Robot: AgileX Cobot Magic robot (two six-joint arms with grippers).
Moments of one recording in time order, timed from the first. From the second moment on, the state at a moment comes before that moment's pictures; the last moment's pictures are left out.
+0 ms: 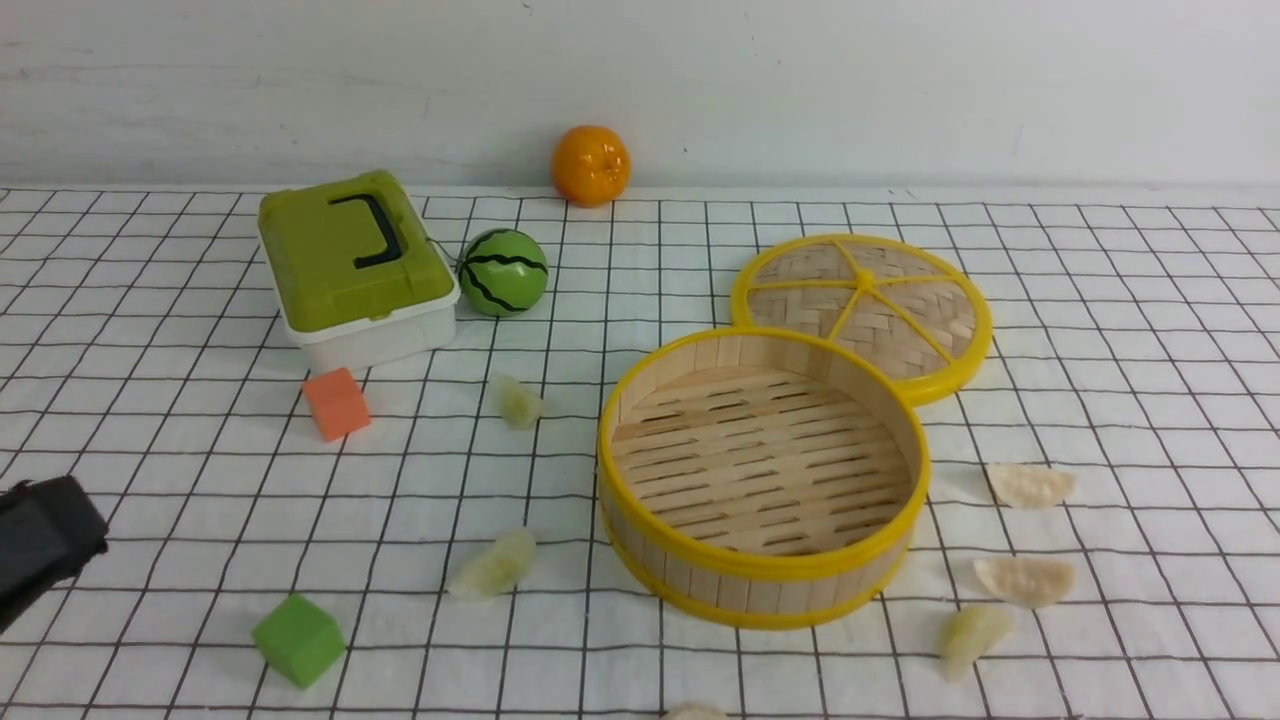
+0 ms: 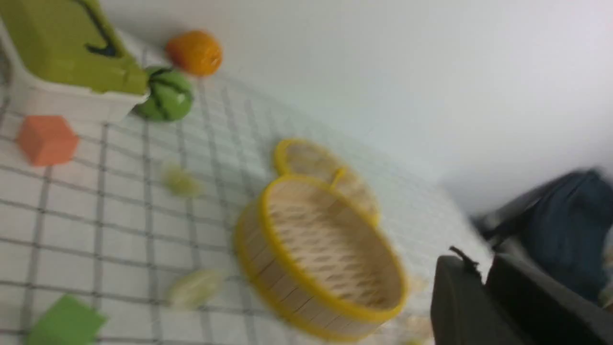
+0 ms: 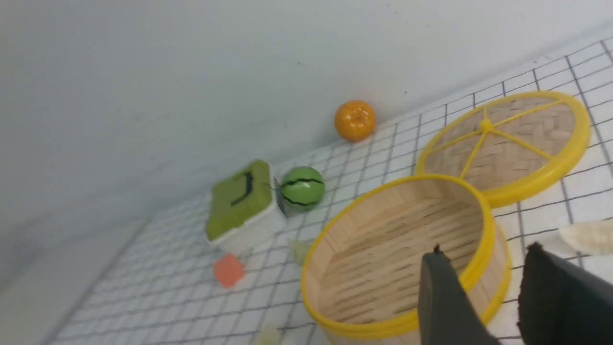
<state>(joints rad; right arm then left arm) -0.06 0.27 -0.44 0.86 0.55 -0.28 0.00 0.40 -0.57 -0.71 0.63 0.10</state>
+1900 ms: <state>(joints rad) 0.47 1.03 -0.95 0.21 1.06 -0.27 -0.33 2.29 -1.89 0.02 0.79 -0.73</state>
